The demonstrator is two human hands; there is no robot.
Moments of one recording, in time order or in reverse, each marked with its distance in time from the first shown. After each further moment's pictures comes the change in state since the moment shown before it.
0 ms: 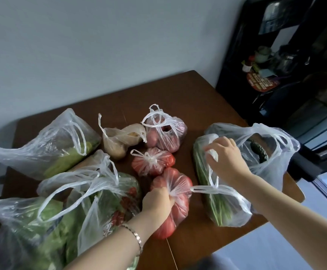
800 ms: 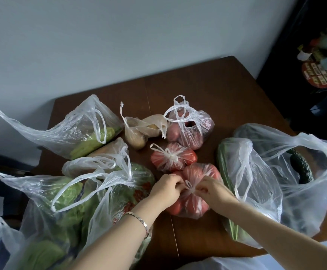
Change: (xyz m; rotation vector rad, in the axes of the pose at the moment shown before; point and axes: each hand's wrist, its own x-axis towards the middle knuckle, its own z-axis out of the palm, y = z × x) left_hand 0.042 -0.021 0.006 -0.417 -0.009 0.011; right_hand -0.010 0.008 0.087 0.219 -0.530 -0.204
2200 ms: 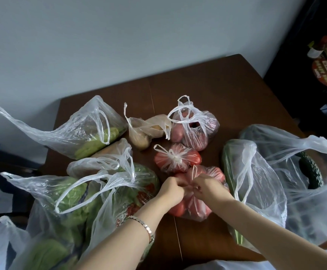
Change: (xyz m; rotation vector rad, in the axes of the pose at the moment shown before) left_hand -0.001 0.016 -0.002 -0.444 -0.031 -0.277; right_hand 0.023 -0.016 0.006 -0.088 -0.067 -0.003
